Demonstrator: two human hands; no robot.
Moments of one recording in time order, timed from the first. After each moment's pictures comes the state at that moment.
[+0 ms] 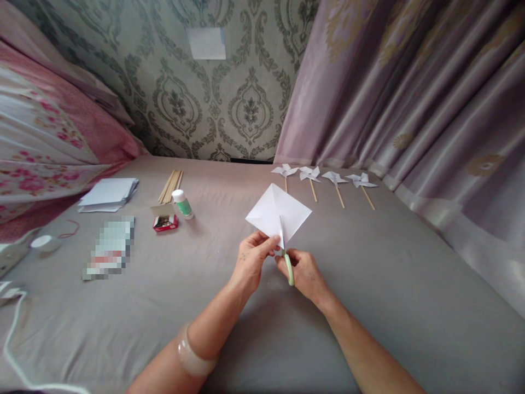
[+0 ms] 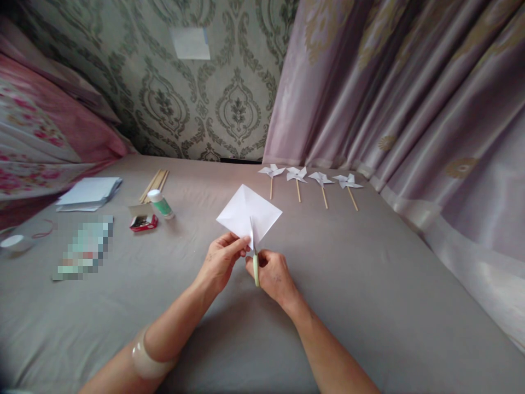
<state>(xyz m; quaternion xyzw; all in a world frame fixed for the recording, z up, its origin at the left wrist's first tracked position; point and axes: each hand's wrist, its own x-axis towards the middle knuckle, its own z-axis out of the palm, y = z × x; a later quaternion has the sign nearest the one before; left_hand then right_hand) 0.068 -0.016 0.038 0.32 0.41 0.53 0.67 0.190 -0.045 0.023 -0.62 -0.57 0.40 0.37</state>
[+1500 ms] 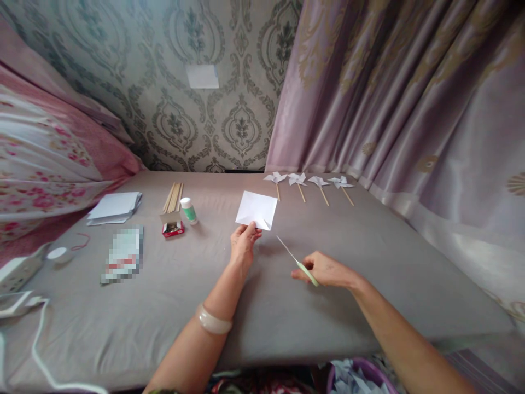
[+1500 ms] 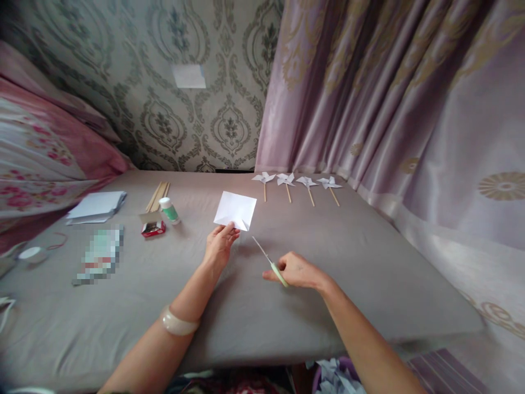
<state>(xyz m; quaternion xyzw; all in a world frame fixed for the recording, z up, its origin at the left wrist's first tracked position) 0.047 0.013 0.014 0.25 0.40 0.61 0.64 0.239 -0.076 0.047 -0.63 -0.63 0.43 0.12</state>
